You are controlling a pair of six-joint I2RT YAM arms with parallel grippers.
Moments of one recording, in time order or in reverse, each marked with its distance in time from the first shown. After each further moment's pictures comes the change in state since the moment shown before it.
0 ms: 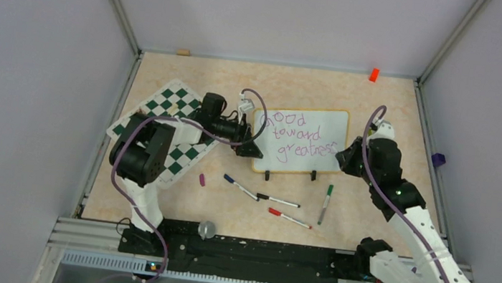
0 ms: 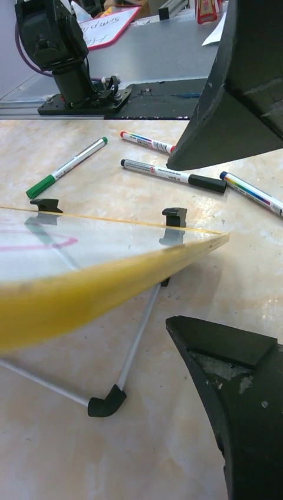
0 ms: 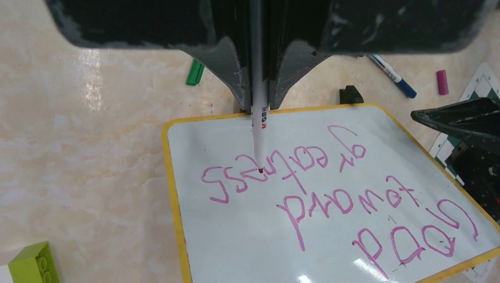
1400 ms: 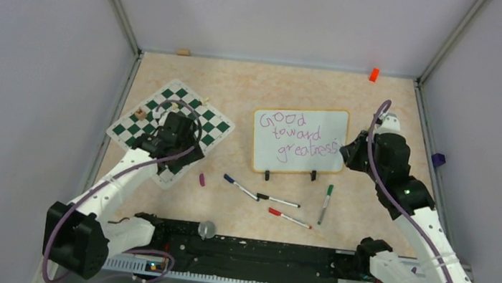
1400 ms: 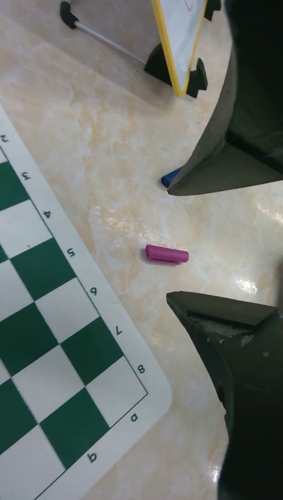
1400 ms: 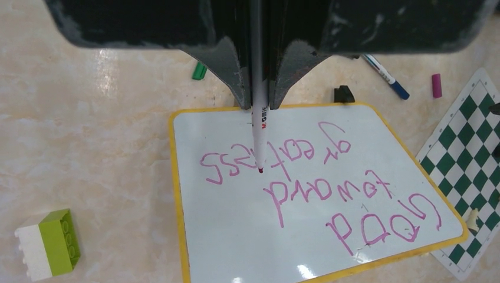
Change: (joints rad) left arm 0.032 -0.792 -0.194 -0.897 -1.290 -0.757; right arm 0.000 -0.023 0.110 -0.084 0.010 -0.067
